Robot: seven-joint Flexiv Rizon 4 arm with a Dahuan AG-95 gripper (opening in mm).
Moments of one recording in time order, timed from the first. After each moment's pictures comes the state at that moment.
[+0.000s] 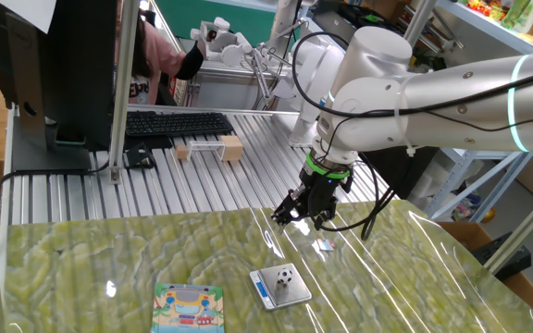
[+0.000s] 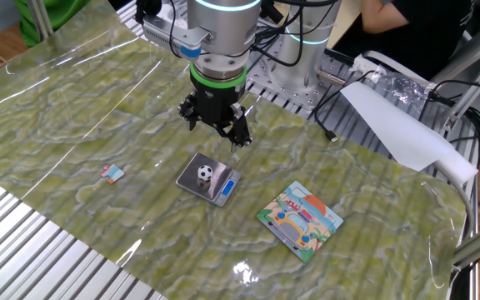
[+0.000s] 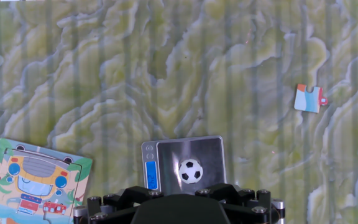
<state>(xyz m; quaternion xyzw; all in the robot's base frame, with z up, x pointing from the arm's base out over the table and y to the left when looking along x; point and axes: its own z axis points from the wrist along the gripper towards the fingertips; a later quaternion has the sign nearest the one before) 0.500 0.000 0.170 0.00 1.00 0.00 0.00</state>
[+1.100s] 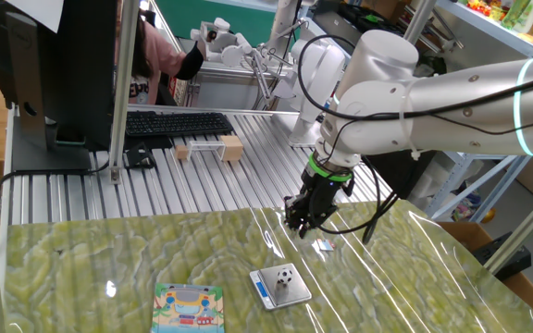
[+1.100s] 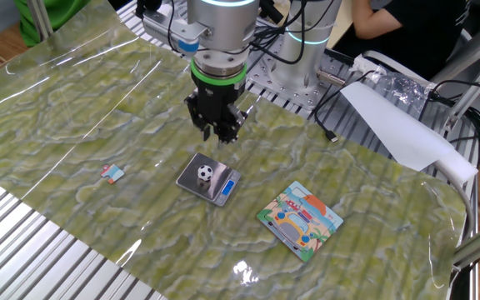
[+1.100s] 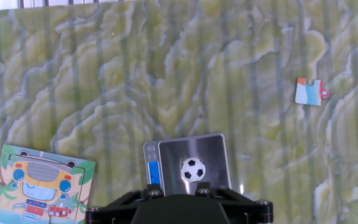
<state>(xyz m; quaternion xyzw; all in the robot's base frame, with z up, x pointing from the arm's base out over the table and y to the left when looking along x) 0.497 0.001 0.168 0.02 1.00 0.01 0.01</state>
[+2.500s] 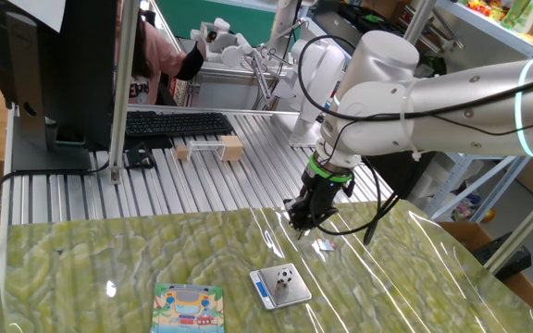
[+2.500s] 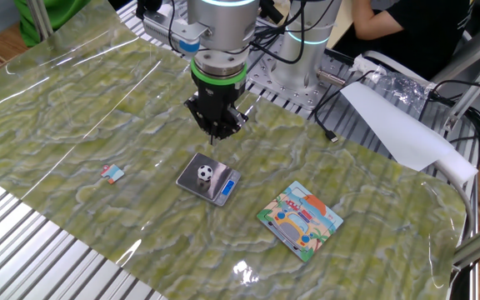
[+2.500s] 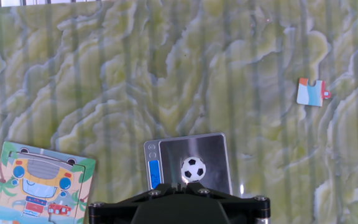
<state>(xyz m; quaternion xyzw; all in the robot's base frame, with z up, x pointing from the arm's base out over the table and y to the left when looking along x) 0.495 0.001 0.168 0.02 1.00 0.01 0.01</state>
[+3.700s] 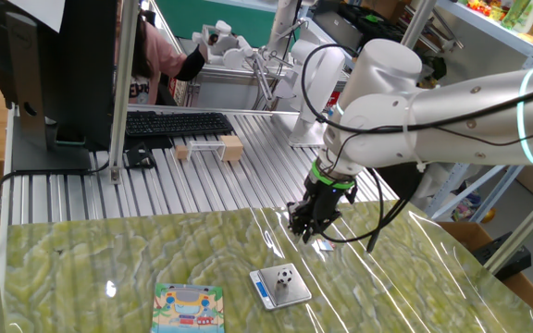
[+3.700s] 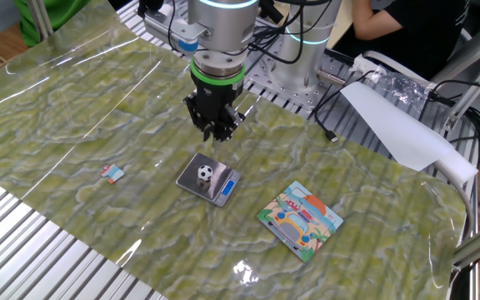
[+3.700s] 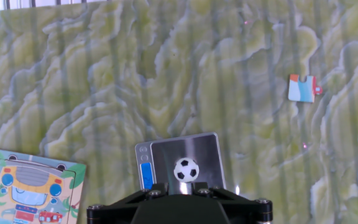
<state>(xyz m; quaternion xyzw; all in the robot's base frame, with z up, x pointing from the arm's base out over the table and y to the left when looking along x) 0.490 -0.008 0.156 0.04 1.00 0.00 0.02</state>
